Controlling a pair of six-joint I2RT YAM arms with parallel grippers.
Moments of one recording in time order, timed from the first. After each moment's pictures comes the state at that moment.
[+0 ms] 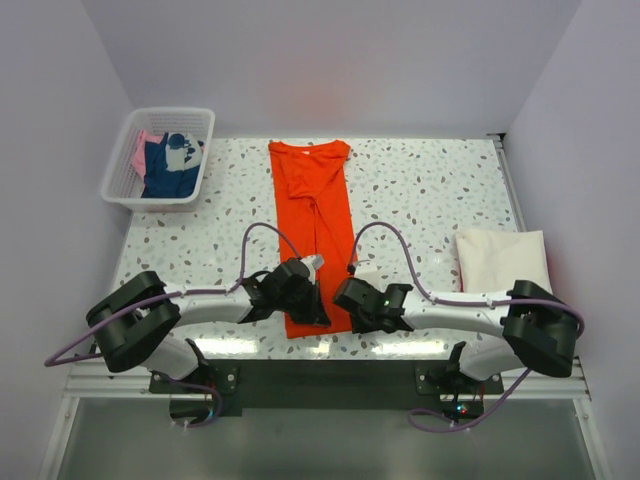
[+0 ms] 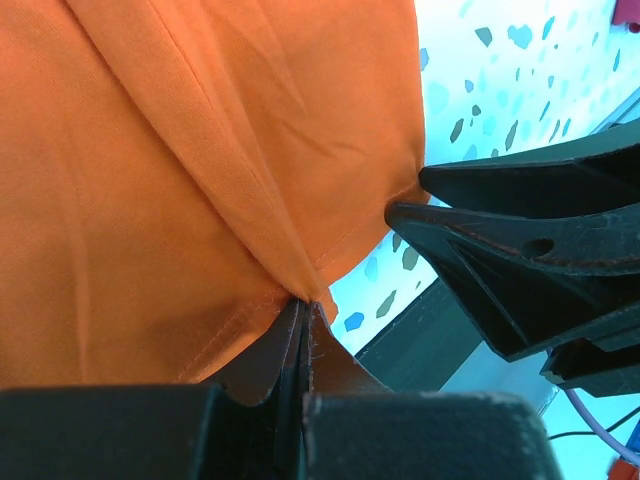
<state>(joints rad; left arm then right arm) -0.93 1.46 0.55 0.07 0.26 -0.91 1.13 1.38 0.70 -0.52 0.35 0.88</state>
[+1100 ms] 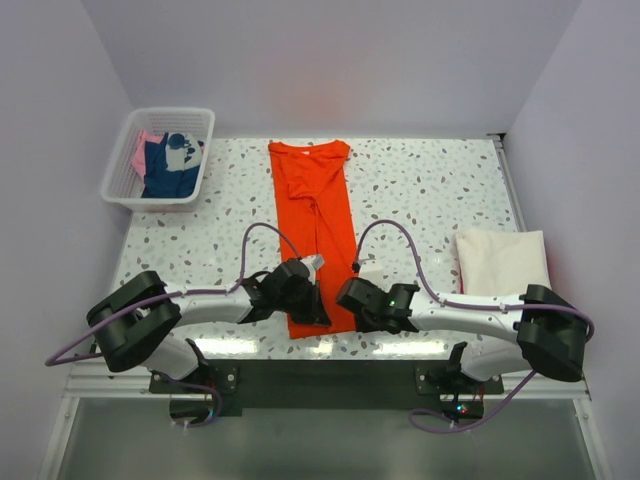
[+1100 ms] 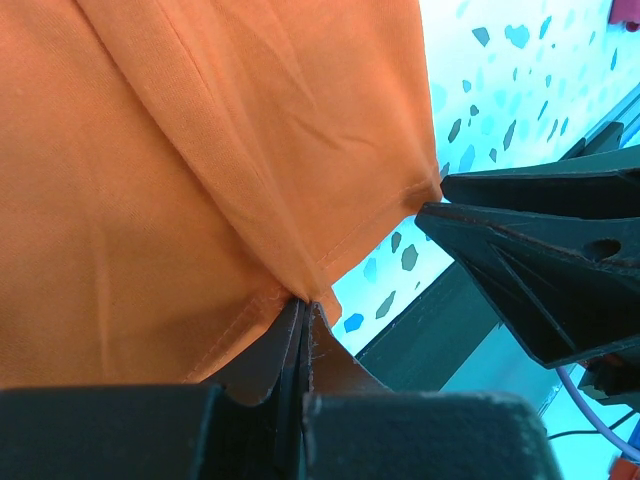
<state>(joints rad) -0.93 1.46 0.55 0.09 0.26 -0.90 1.15 1.33 0.70 -0.58 0.38 0.92</state>
